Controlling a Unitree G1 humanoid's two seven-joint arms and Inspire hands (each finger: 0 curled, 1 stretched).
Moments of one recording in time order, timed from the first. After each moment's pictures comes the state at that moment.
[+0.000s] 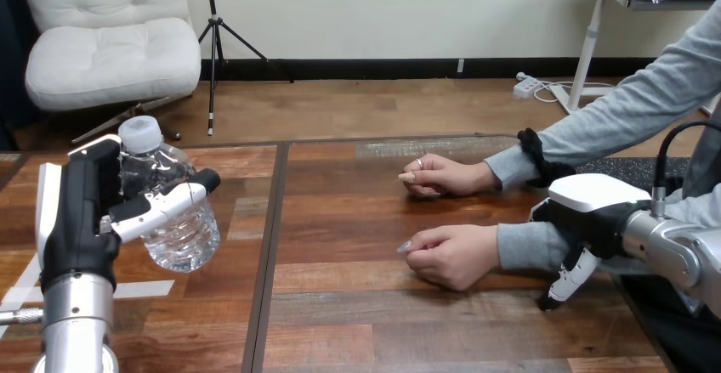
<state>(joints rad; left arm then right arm) 0.00 0.22 0.20 -0.05 0.11 0.01 0.09 -0.78 -0.63 0.52 1.22 -0.80 -0.46 0.08</state>
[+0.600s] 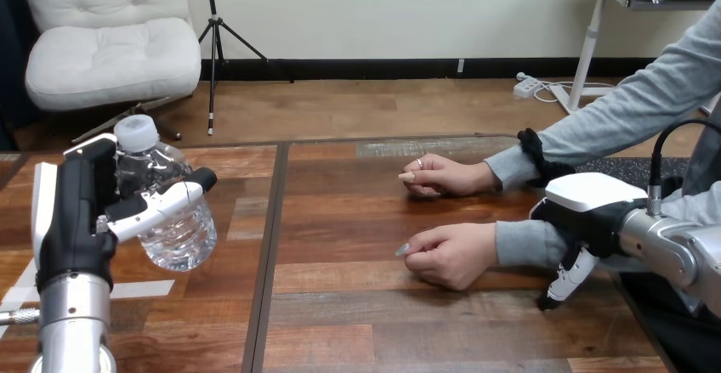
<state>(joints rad) 0.00 0.22 0.21 -0.06 0.11 0.01 0.09 -0.79 -0.62 0.56 1.23 -0.81 -0.46 0.07</state>
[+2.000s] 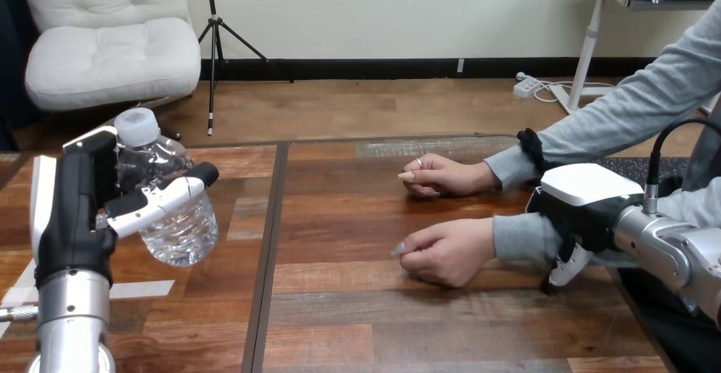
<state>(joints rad) 0.01 0.22 0.21 -0.08 0.11 0.00 0.08 -0.79 -0.61 0.56 1.24 -0.80 -0.47 -0.01</state>
